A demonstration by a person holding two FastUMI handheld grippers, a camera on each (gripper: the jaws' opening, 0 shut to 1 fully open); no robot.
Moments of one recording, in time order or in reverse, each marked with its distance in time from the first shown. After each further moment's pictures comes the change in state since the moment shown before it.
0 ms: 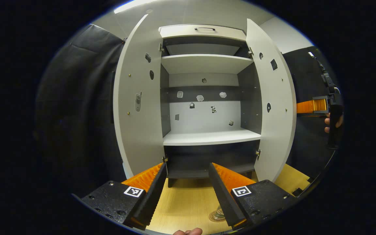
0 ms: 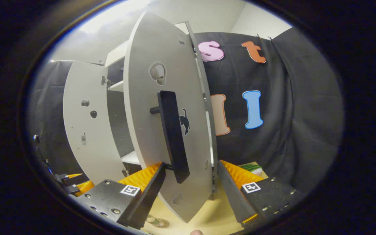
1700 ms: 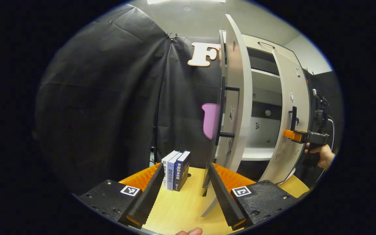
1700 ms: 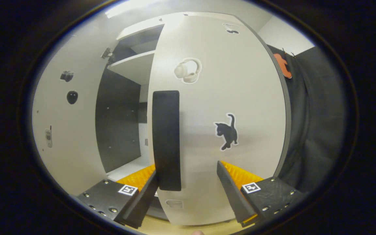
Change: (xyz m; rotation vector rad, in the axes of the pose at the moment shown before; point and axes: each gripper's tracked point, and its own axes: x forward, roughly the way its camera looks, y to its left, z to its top) left arm 0.011 0.215 0.036 -0.177 -0.049 0.160; right arm 0.180 0.132 0.000 -0.145 -0.126 -0.074
